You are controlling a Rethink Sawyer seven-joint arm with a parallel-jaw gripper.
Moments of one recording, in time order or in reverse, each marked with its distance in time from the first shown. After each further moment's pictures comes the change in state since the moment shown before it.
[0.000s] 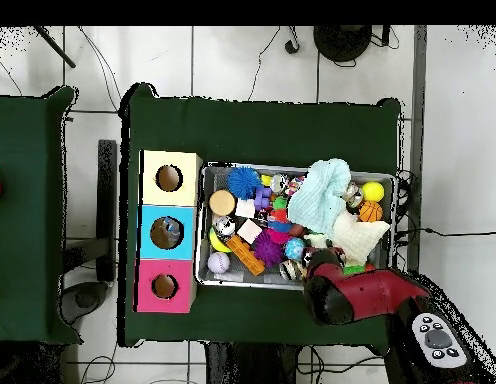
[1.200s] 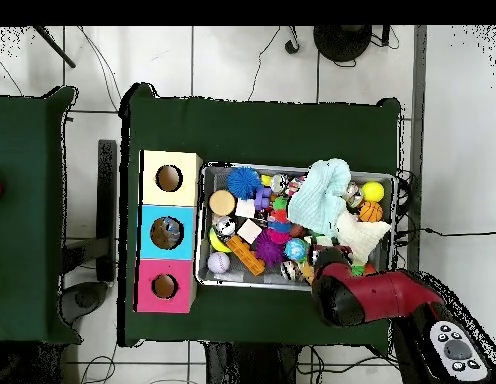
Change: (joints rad) arm -0.076 -0.045 0.069 0.026 -0.007 0.018 0.000
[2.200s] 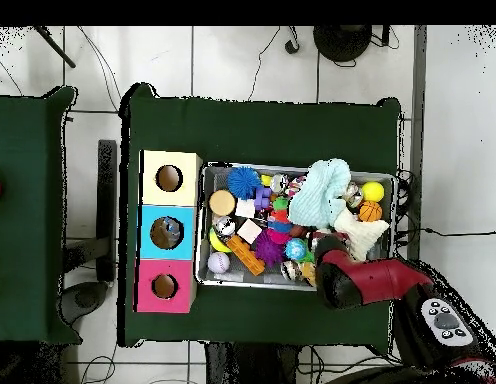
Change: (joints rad) arm -0.008 0.169 -0.003 -0.143 -0.028 -0.094 0.000
